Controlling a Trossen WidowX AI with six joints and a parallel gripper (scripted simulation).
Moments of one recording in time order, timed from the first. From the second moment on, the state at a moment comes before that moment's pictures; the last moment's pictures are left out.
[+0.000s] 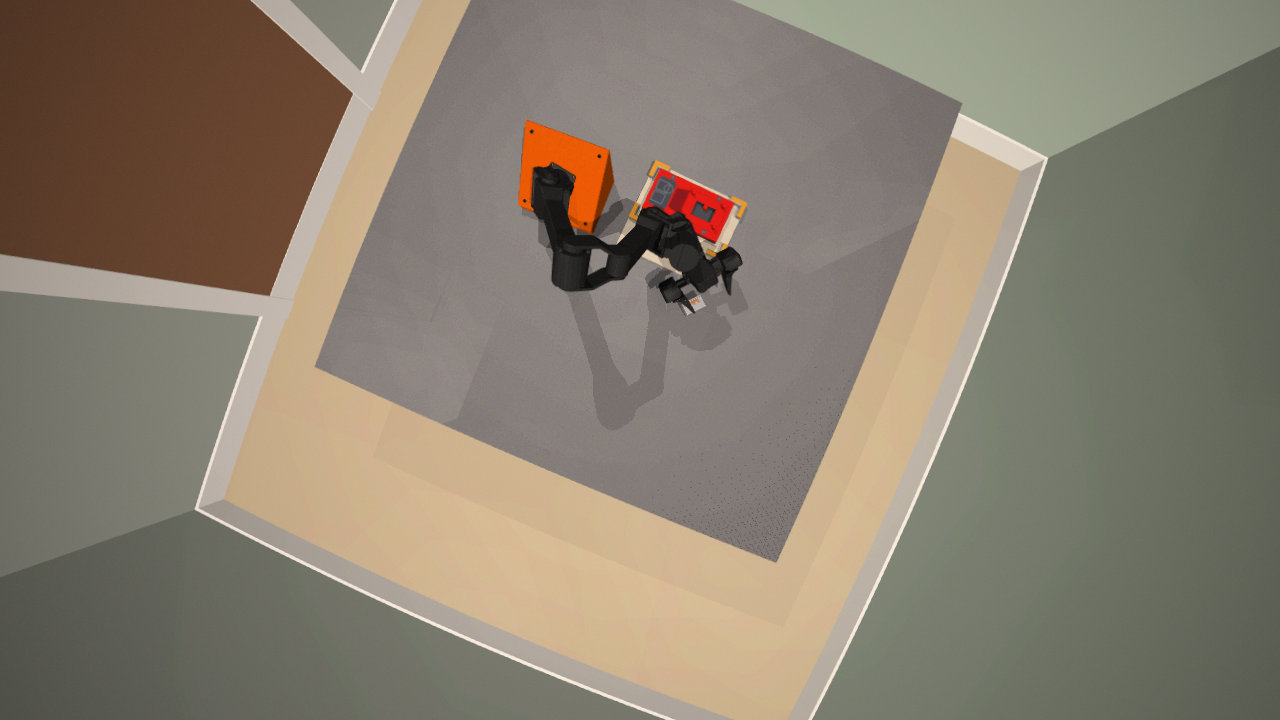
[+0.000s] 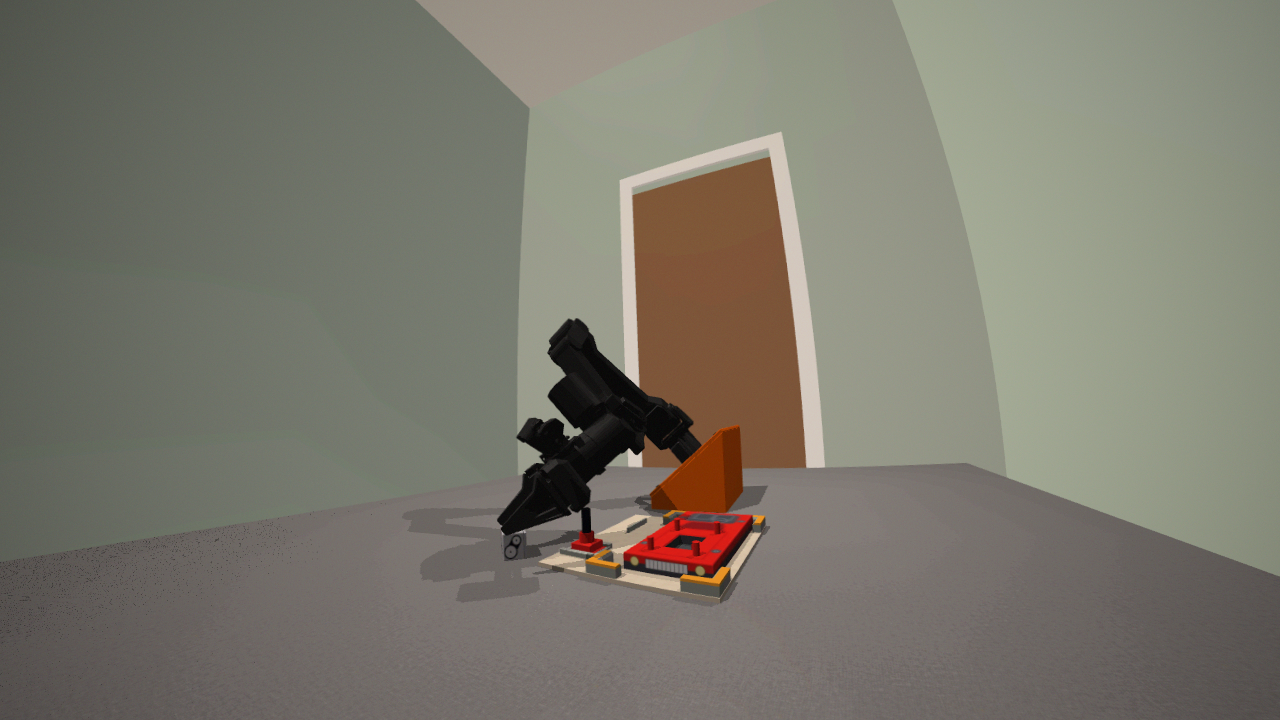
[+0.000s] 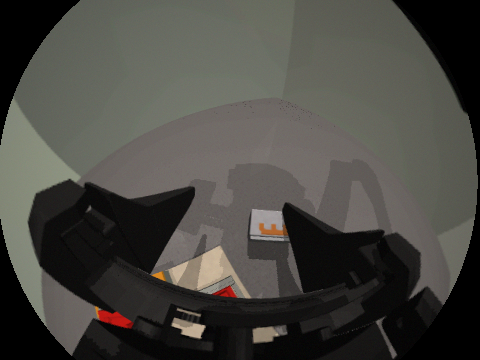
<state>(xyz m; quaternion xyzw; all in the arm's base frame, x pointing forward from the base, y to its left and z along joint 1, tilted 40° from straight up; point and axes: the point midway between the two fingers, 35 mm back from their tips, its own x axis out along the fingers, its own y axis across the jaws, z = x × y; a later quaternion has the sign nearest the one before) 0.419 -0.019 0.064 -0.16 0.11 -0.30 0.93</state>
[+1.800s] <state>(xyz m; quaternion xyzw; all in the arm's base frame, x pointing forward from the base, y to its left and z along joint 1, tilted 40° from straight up) 0.402 -0.005 0.129 -0.04 0.52 -0.39 0.76</state>
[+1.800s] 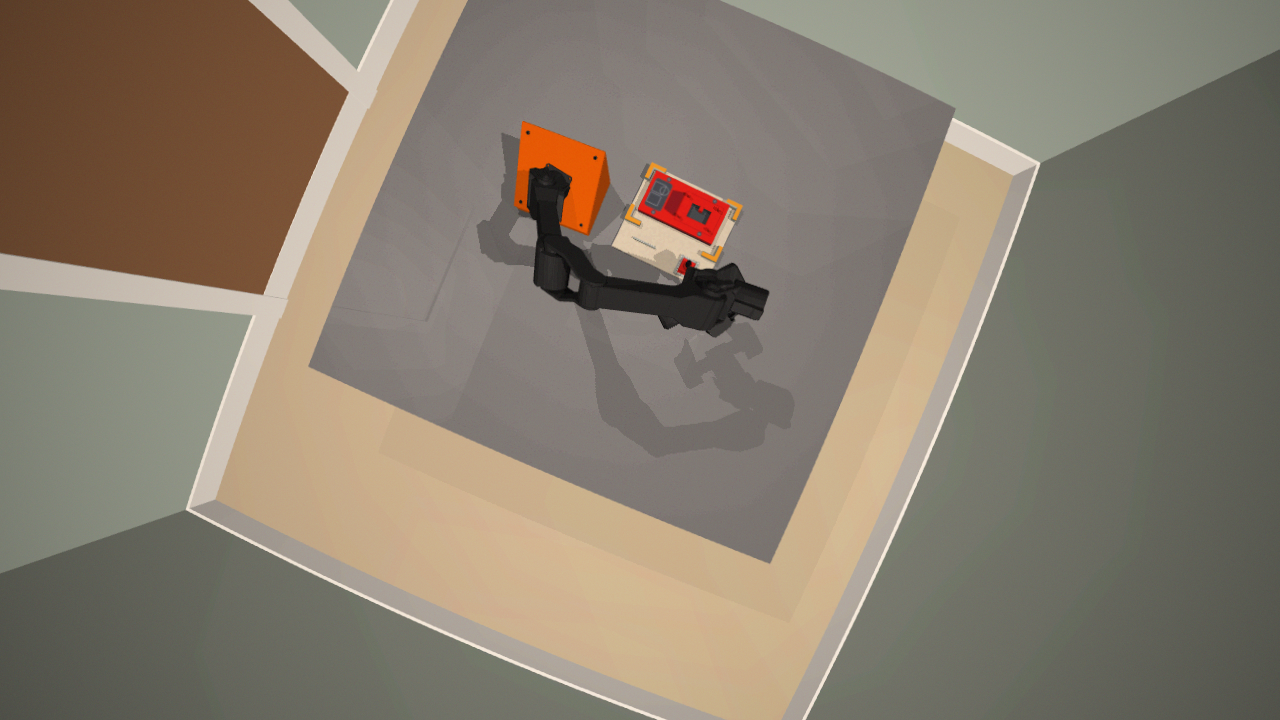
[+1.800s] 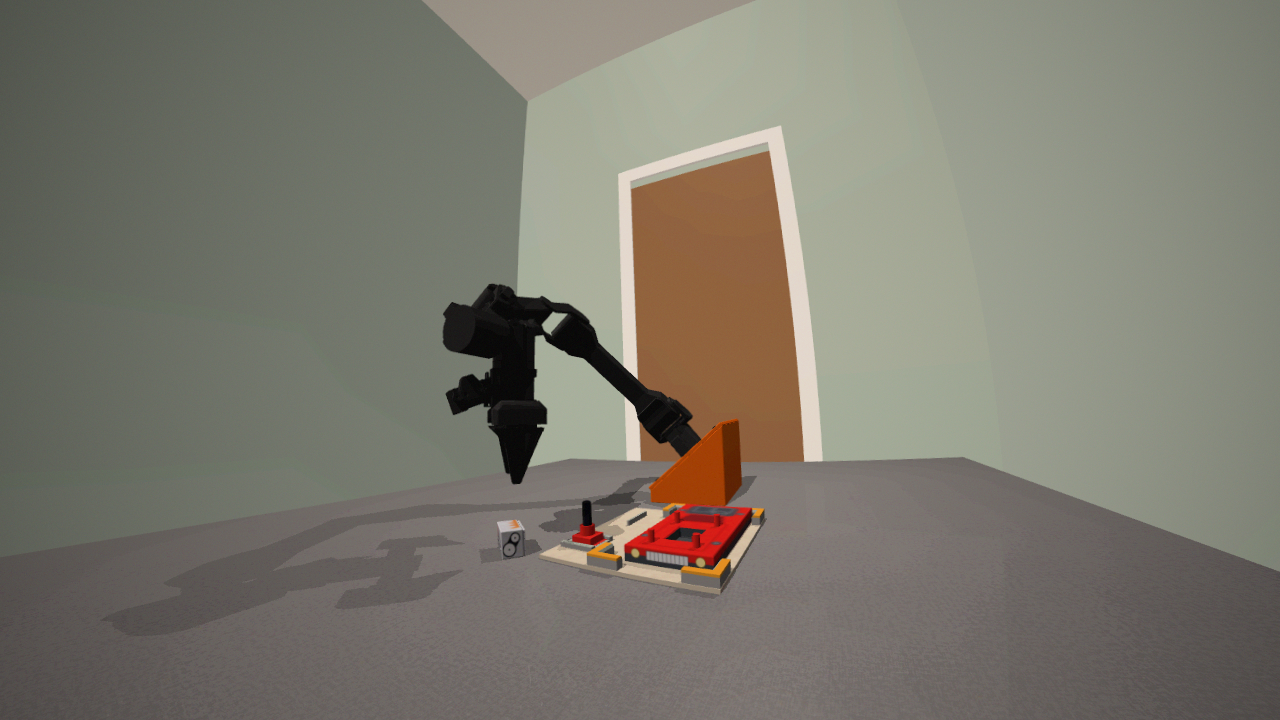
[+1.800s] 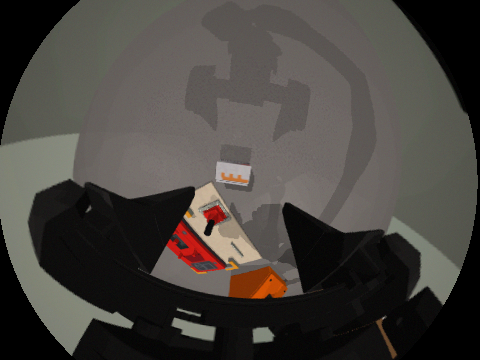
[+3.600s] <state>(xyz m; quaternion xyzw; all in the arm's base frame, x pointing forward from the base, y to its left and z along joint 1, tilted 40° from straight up) 0.427 -0.051 0.066 -0.03 0.52 -0.40 0.75</state>
